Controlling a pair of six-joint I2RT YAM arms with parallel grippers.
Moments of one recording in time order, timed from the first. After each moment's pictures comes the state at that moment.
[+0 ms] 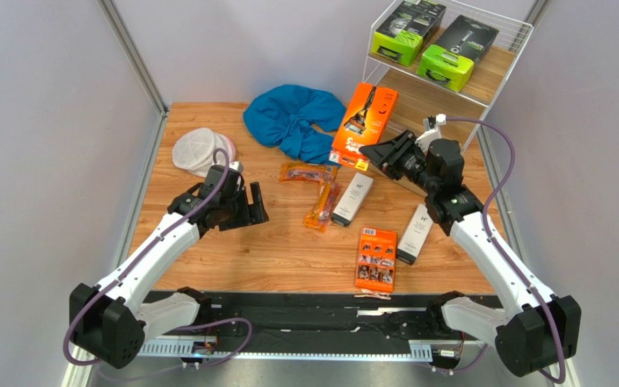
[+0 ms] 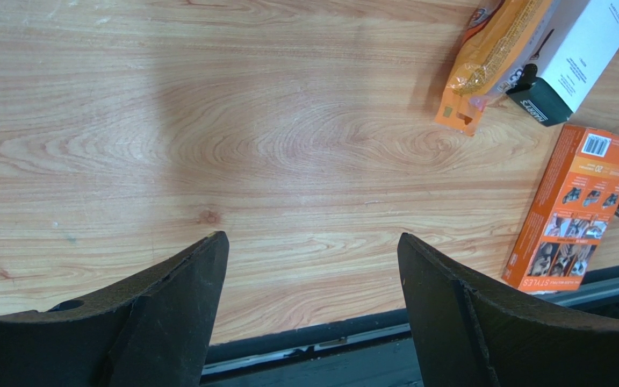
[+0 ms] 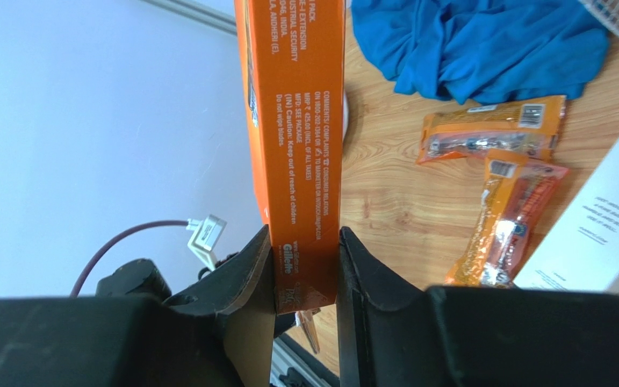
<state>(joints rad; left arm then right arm) -0.42 1.10 0.88 -0.71 0.04 -0.57 0.33 1.10 0.93 0.01 -0.29 1.03</state>
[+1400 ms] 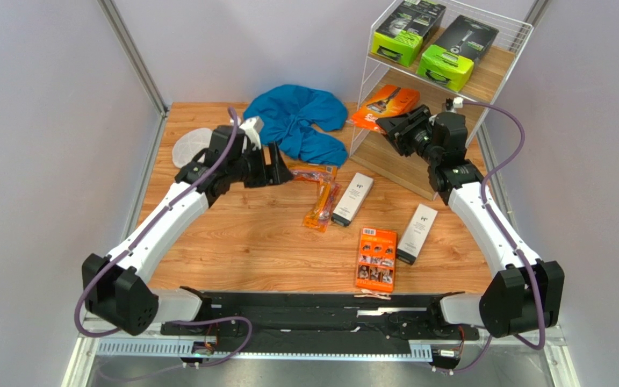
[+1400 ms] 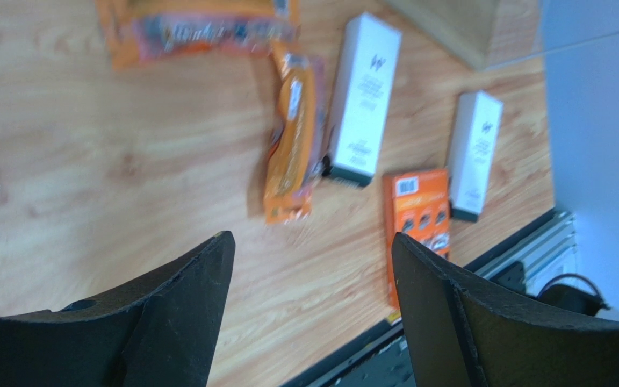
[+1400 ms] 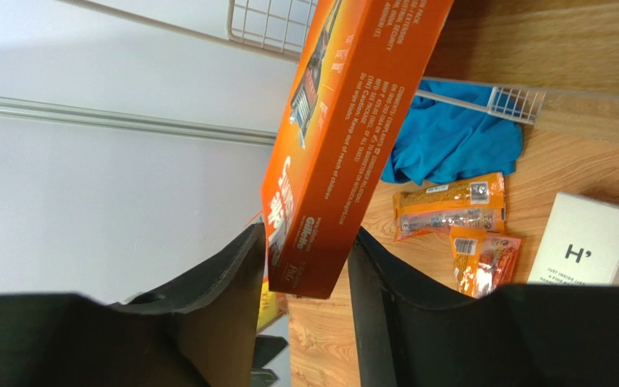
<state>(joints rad) -0.43 1.28 1.12 -0.52 0.26 -0.51 0.20 1.31 1.11 -0.02 -0.21 1.12</state>
